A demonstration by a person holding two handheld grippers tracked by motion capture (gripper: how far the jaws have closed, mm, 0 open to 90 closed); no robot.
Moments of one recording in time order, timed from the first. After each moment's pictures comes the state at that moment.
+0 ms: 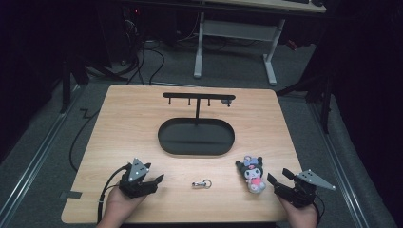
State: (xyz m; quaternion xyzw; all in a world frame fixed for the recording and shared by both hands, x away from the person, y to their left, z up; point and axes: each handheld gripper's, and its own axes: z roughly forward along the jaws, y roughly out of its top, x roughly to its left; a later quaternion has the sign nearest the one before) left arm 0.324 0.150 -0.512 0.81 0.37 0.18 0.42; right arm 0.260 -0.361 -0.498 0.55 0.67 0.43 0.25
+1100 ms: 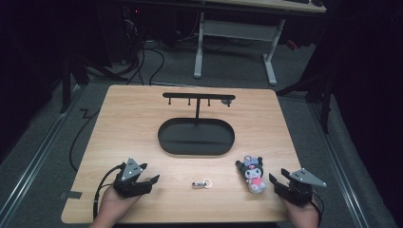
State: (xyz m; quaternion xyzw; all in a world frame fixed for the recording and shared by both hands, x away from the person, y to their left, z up) left arm 0.320 0.164 -0.512 0.82 0.35 0.17 0.43; right arm 0.268 -0.359 -0.505 0.52 0.72 0.35 0.29
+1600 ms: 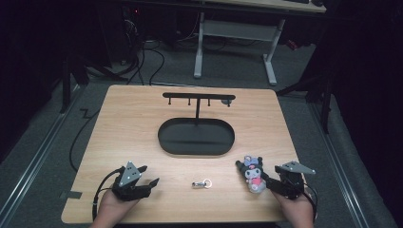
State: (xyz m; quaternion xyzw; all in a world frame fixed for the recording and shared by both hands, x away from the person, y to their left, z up) left arm 0.316 0.166 -0.517 0.82 0.32 0.19 0.43; right arm 0.289 -0.336 -0.491 0.55 0.73 0.32 0.24
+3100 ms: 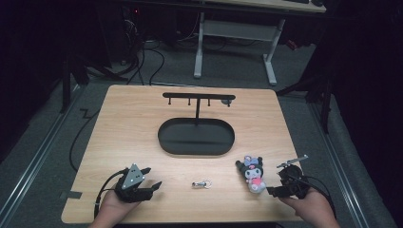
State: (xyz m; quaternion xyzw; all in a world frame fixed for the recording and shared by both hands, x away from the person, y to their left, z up) left arm 0.314 0.160 -0.521 0.84 0.29 0.17 0.43; right arm 0.291 -0.334 -0.457 0.56 0.82 0.14 0.08
